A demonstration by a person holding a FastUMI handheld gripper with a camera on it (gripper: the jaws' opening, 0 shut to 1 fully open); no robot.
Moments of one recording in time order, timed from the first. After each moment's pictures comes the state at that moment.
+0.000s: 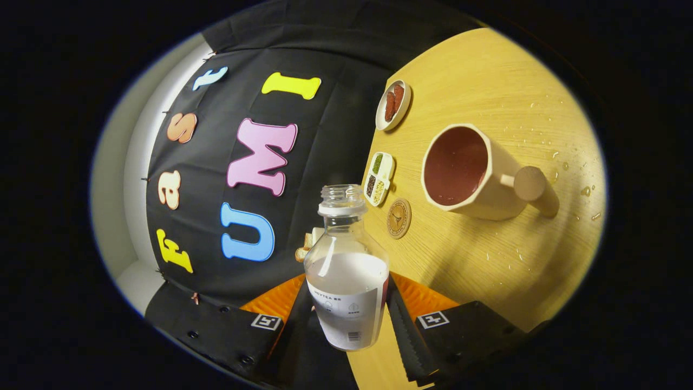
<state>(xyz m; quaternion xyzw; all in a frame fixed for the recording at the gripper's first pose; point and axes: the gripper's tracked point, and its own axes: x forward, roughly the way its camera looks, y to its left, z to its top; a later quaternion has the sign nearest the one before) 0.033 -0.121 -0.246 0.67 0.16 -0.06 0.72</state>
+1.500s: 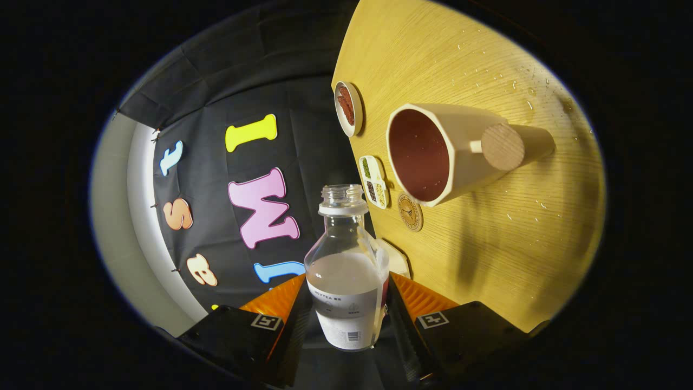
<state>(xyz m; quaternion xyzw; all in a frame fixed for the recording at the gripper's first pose) 0.045 -0.148 -0.230 0.82 0.10 -0.10 0.56</state>
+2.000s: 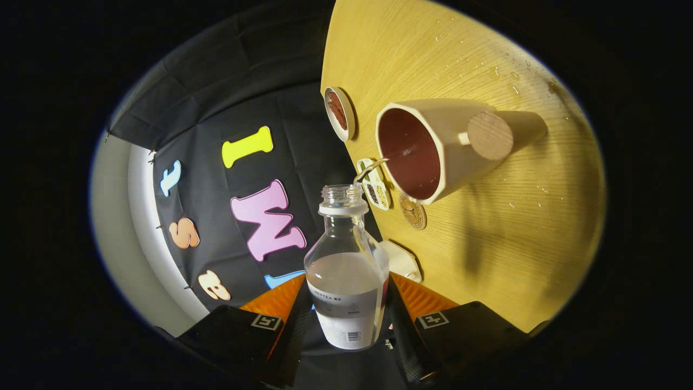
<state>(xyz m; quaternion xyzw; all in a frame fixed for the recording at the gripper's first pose) 0.043 -0.151 -0.226 0.85 0.08 -0.11 0.51</state>
